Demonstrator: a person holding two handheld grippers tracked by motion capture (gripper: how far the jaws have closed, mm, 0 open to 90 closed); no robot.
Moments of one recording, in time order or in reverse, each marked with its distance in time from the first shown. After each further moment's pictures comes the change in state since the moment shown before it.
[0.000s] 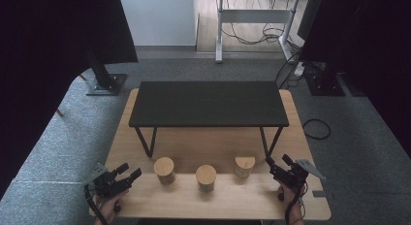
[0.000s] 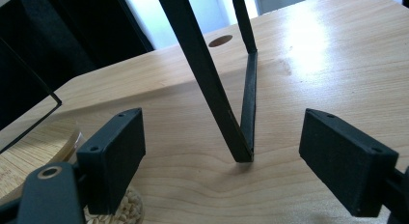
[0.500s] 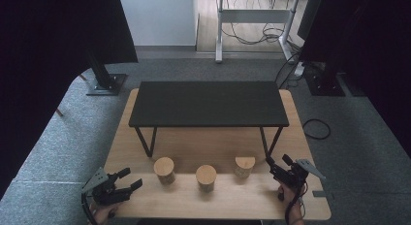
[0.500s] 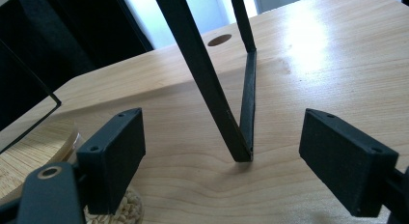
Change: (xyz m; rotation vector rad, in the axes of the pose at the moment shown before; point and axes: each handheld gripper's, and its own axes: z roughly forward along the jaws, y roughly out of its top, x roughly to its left) left arm -0.019 0.002 -0.010 0.056 -0.122 0.180; right arm -0.001 0.000 0.000 0.002 0.000 0.008
